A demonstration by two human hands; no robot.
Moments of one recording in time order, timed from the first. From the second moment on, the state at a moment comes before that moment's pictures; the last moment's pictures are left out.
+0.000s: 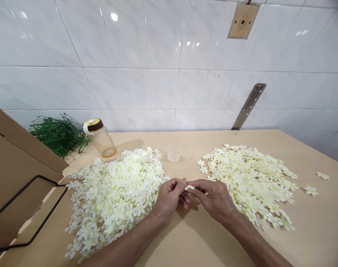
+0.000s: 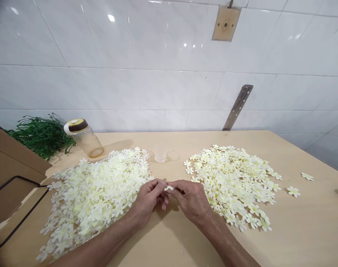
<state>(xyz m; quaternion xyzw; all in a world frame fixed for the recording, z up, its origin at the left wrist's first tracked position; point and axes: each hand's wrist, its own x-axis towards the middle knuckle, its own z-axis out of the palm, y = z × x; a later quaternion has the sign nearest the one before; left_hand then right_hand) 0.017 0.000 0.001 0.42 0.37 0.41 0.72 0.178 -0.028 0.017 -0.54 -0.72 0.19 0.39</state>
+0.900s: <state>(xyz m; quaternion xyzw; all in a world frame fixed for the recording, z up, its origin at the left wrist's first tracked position) 0.016 0.000 0.003 0.38 0.40 0.45 0.71 0.174 -0.029 0.019 -0.52 -0.76 0.15 0.36</state>
